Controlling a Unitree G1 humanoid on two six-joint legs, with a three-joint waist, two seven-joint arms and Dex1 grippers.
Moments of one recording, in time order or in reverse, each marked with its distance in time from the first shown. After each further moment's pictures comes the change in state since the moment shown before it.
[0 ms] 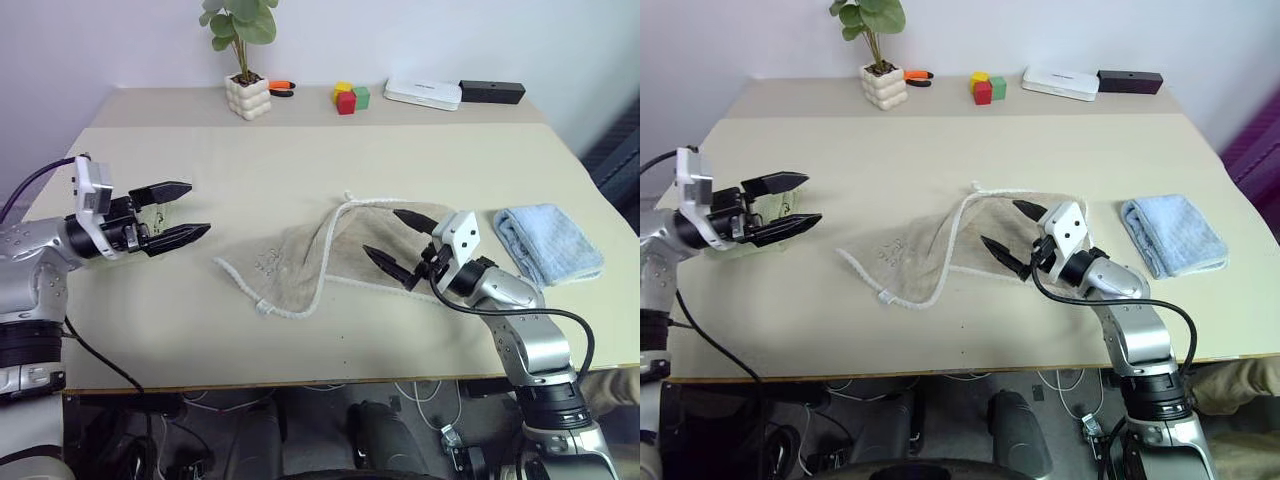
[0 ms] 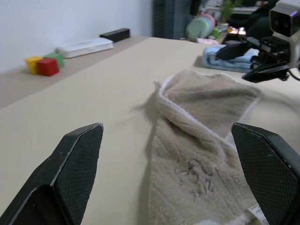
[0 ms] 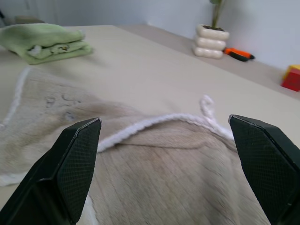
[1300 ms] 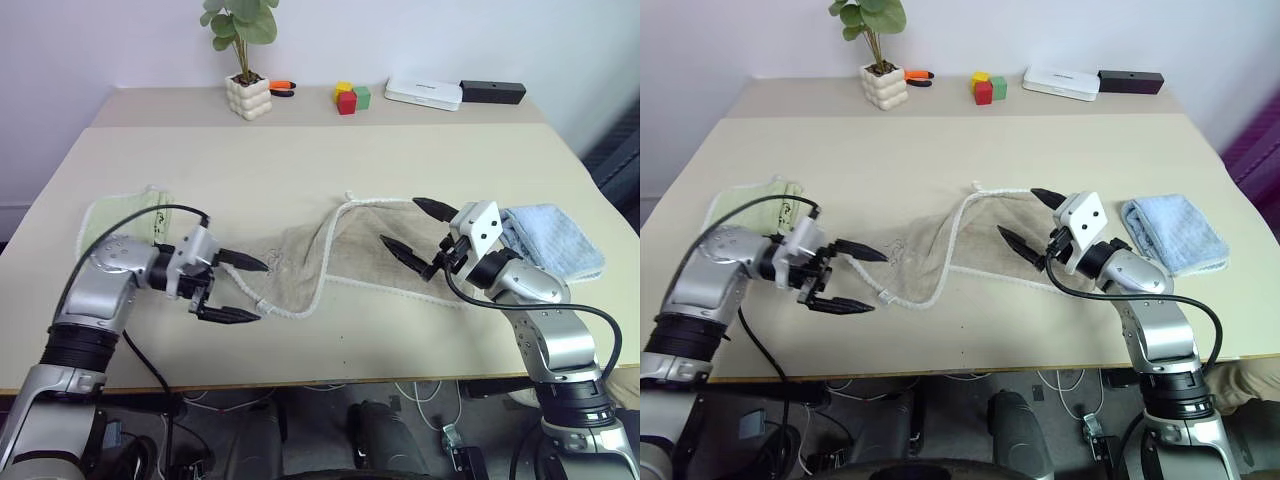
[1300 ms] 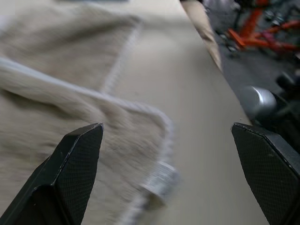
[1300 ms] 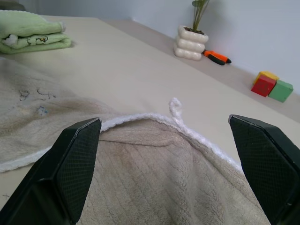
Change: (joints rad) left arm 0.038 -0.091 -0.395 -0.102 0.182 -0.216 -0.233; right arm -0.018 -0.079 -0.045 -0.030 0.000 0.016 -0.011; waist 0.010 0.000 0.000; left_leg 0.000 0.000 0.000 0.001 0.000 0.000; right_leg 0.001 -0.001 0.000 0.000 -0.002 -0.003
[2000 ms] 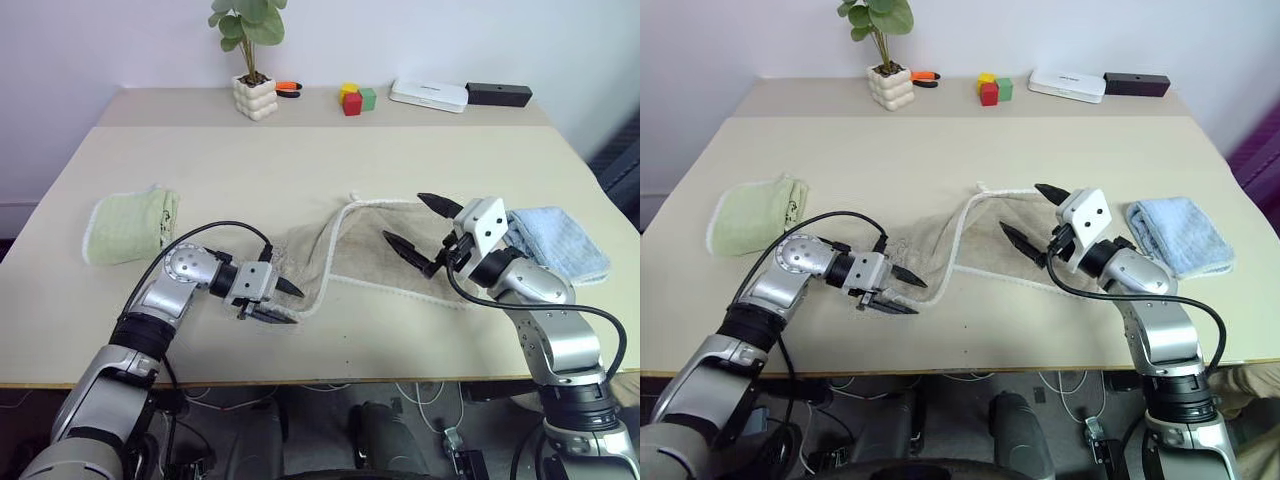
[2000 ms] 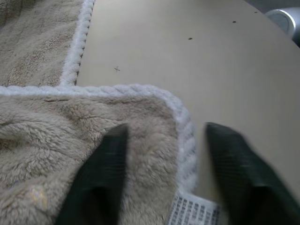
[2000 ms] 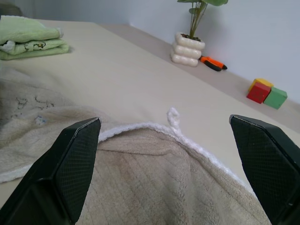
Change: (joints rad) left arm -0.114 -0.165 -0.146 0.225 0.285 -0.343 0.121; right arm 0.008 -0.003 -0.015 -0.047 0.002 0.028 -0.036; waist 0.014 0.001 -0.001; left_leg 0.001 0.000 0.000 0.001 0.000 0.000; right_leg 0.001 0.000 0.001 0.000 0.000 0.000
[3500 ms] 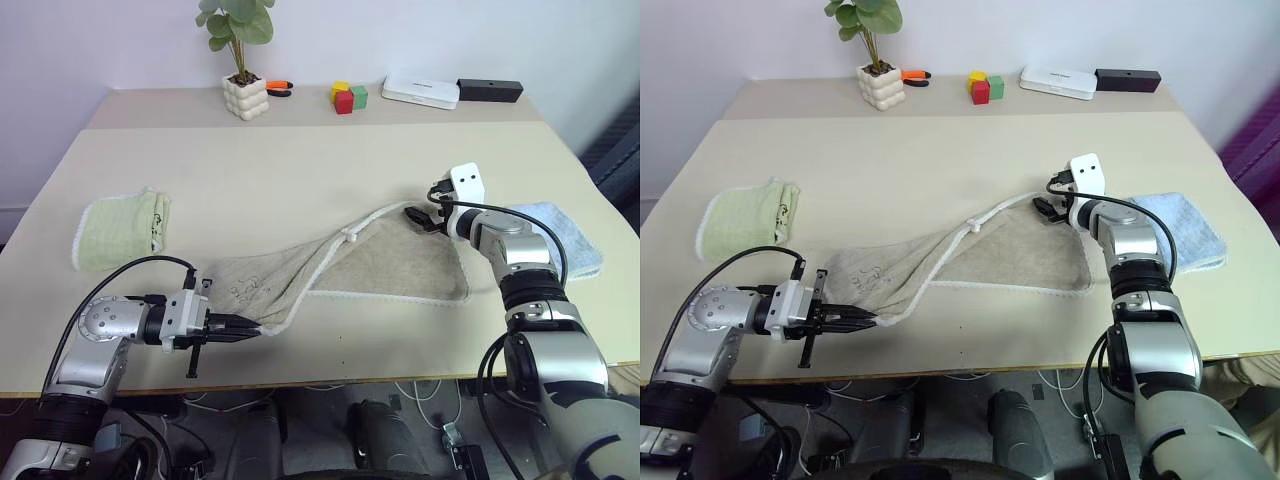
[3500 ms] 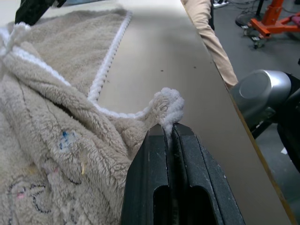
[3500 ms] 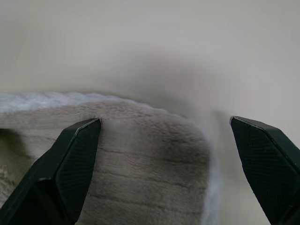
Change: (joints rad) left arm 0.474 0.170 0.287 -0.408 -0.309 0.100 0.017; right arm -0.636 0.068 0.007 1.070 -0.217 0.179 -0.157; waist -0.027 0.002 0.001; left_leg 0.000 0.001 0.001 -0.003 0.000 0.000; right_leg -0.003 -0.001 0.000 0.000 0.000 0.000
